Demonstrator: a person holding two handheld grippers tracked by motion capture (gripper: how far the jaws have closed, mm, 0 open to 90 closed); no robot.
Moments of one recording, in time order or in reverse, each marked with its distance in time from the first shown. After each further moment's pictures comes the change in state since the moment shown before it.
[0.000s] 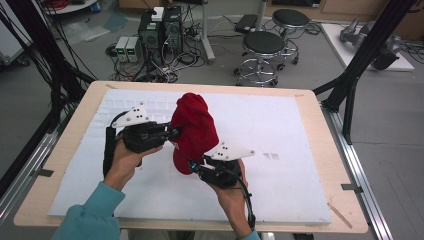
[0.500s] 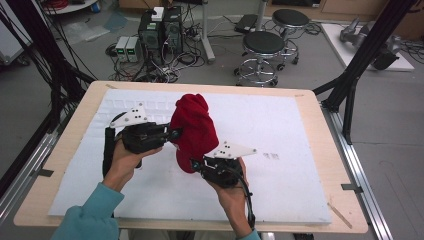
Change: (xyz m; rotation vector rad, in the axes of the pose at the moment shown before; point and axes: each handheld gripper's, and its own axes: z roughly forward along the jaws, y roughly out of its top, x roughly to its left) left arm 0.001 -0.002 -0.002 -0.015 -0.020 -0.028; right arm -0.003 -0.001 -0.003 0.006 -0.003 0.059
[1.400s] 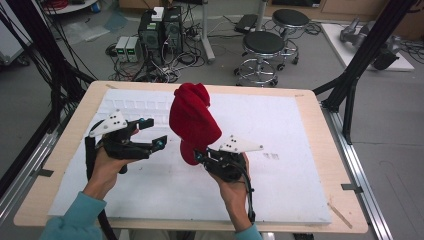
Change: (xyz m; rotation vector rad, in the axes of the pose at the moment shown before) left arm 0.010 -0.025 -0.040 -0.037 0.151 -0.028; right arm -0.010 0.012 -0.004 -0.083 -0.039 0.018
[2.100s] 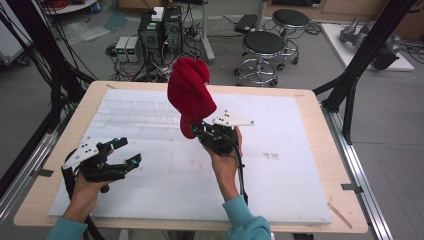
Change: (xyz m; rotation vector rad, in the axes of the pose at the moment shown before) left arm 0.027 -0.086 -0.055 -0.098 0.108 -0.019; right arm -0.030 0.039 0.042 -0.056 -0.087 -0.039
